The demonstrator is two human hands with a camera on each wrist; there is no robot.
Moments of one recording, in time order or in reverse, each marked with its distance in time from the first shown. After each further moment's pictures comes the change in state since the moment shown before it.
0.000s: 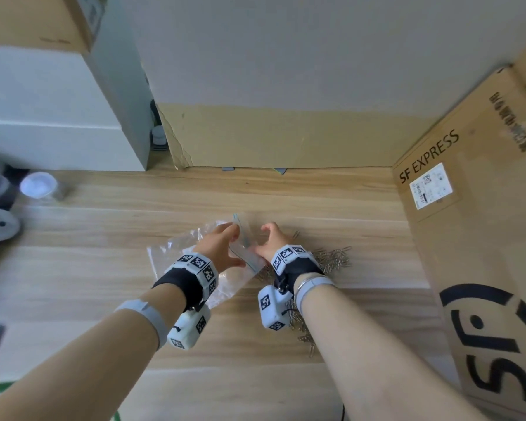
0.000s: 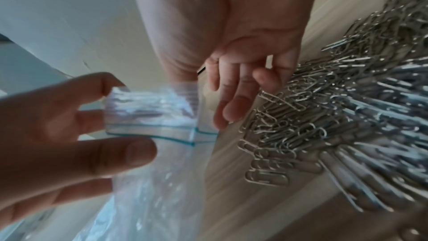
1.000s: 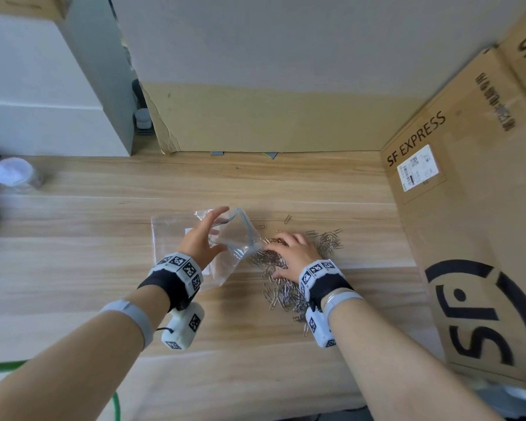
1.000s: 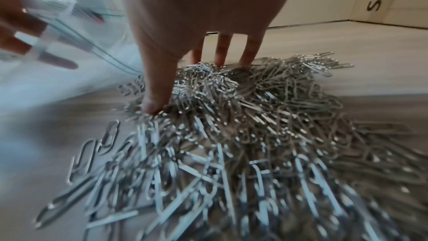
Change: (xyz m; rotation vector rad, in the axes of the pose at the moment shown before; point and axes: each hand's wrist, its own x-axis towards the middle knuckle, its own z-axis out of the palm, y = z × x) left_hand -0.020 -0.021 0.014 -0.371 0.143 0.045; right_hand -0.028 0.082 -0.011 -0.723 -0.040 -0.336
